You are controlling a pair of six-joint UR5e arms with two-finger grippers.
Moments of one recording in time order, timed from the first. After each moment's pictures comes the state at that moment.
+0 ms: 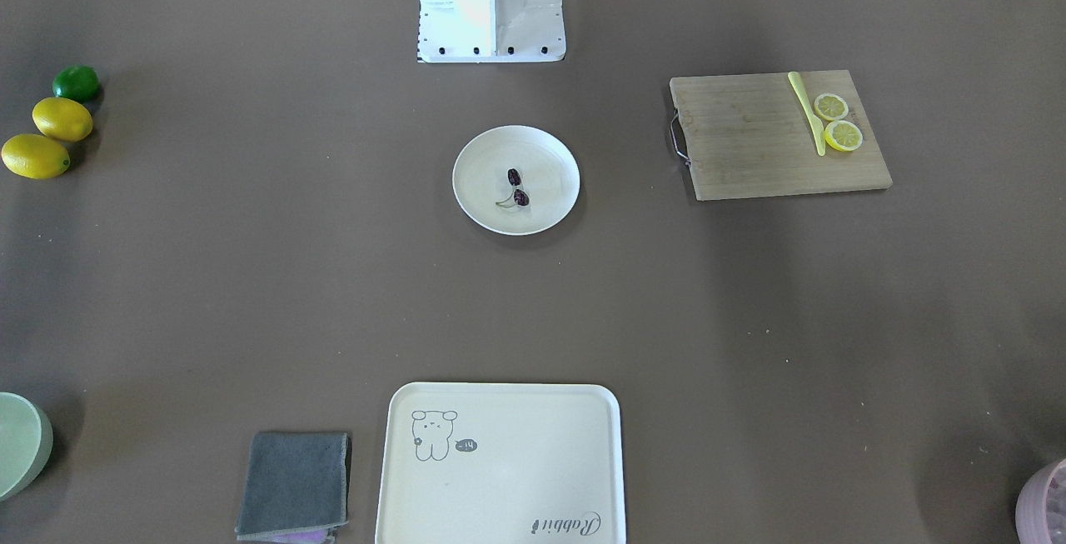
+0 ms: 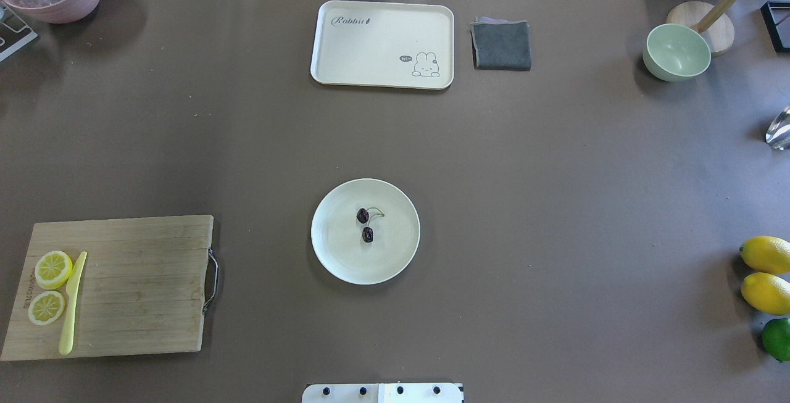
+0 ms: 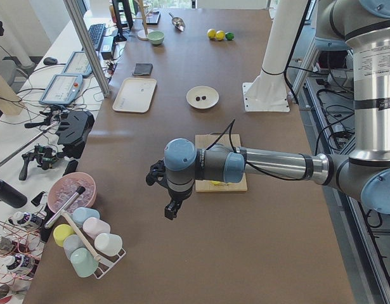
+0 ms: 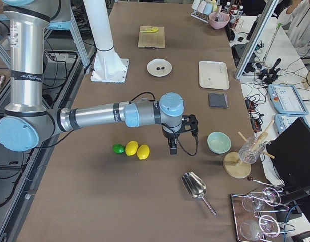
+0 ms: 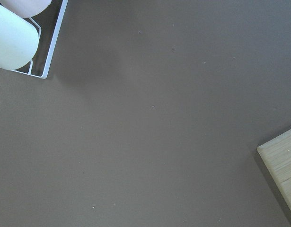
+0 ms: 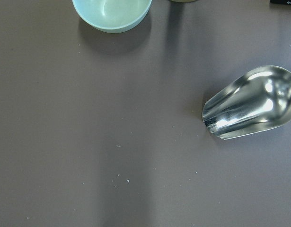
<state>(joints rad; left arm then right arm) -1.59 -1.42 -1.81 -1.57 -2.35 0.40 1.53 -1.67 1.85 -1.58 2.41 0.02</state>
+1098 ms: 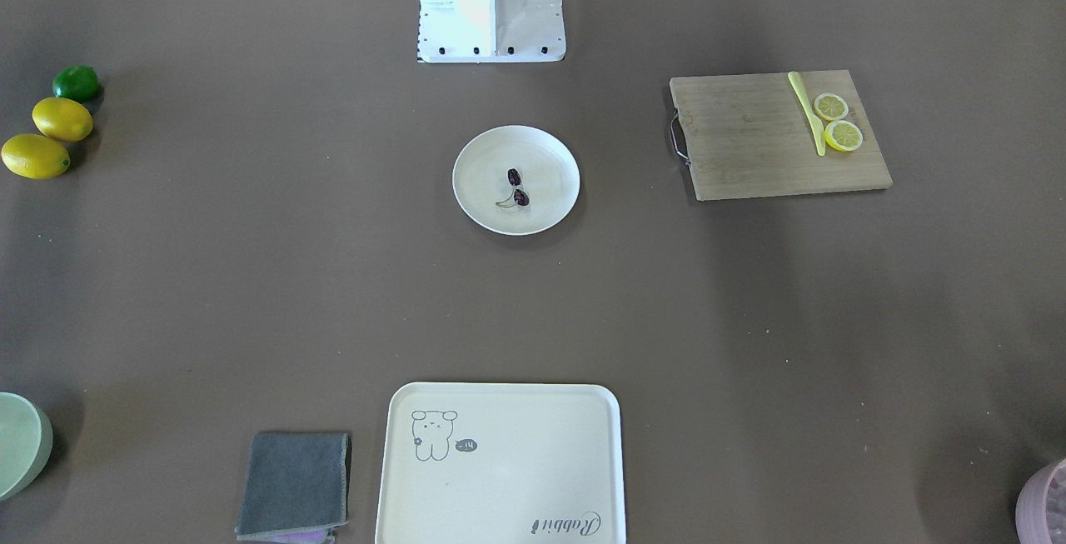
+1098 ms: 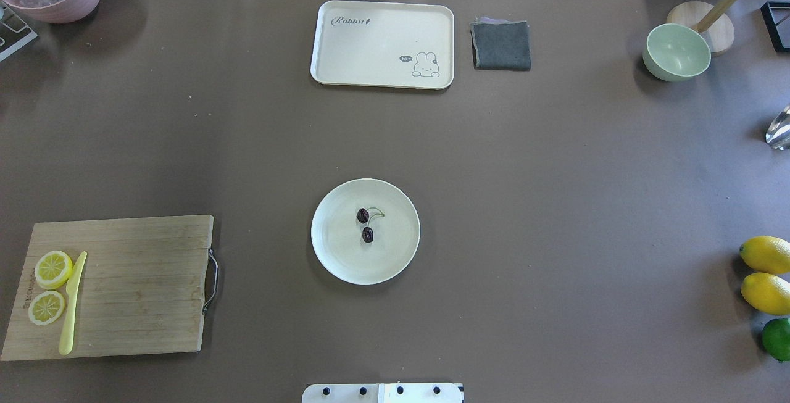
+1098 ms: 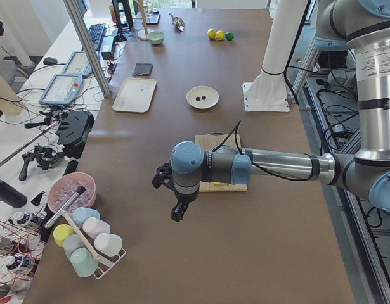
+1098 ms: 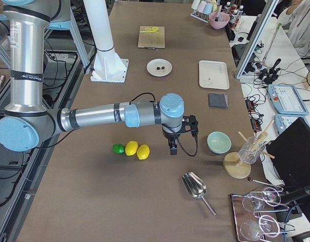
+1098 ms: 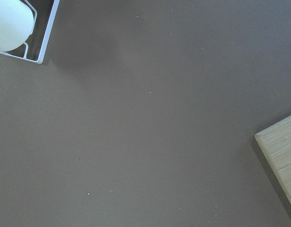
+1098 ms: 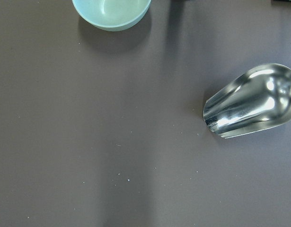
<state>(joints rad) -1.59 -1.38 -1.83 -1.56 -2.35 0.40 1.53 -1.67 1.84 -1.58 2.41 0.02</state>
